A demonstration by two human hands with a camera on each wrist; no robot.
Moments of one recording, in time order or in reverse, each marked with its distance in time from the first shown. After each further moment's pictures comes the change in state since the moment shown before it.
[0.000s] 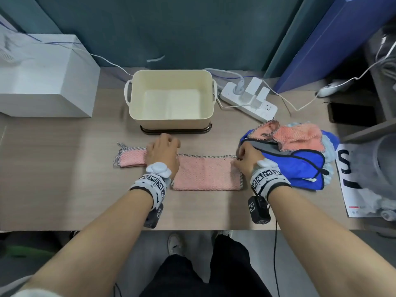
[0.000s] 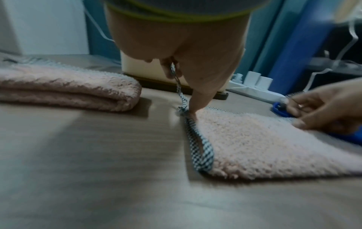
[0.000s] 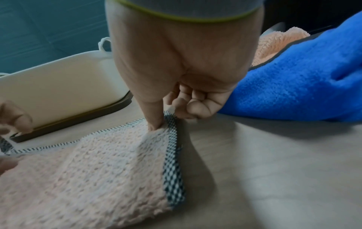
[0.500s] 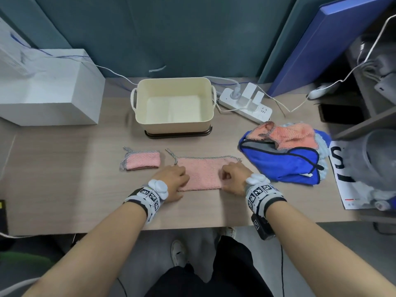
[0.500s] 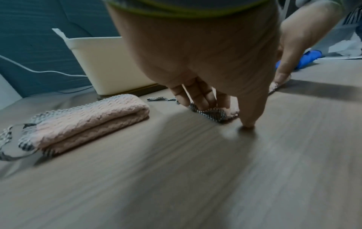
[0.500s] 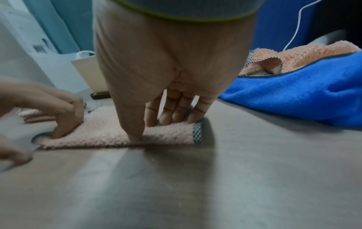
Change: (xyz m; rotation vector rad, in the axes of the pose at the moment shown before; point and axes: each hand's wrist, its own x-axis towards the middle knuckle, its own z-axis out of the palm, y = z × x) left_hand -0.044 -0.020 -0.004 0.164 -0.397 0.621; right_hand -0.053 -0.018 0.031 -0.218 -0.208 -0.311
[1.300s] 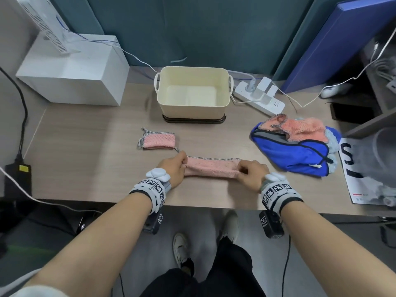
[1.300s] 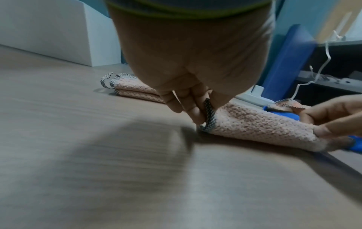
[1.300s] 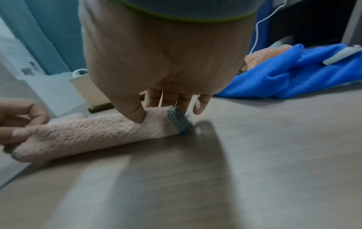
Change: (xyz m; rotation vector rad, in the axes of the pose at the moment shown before) left_hand -0.049 0.013 0.045 -0.533 0.359 -0.461; right_hand -0.038 0.007 0.024 -0.051 0.087 0.086
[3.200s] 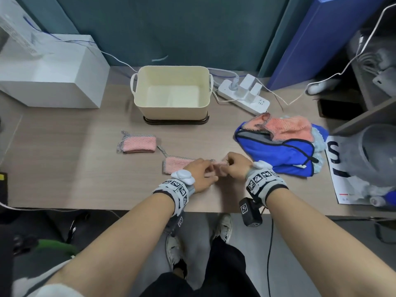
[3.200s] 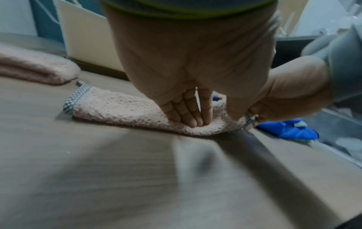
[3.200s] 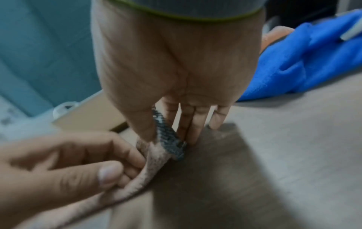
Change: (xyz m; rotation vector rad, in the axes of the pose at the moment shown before) left_hand 0.038 0.120 0.059 -0.089 -0.150 0.083; right_hand 0.032 0.014 -0.018 0.414 -0.060 0.110
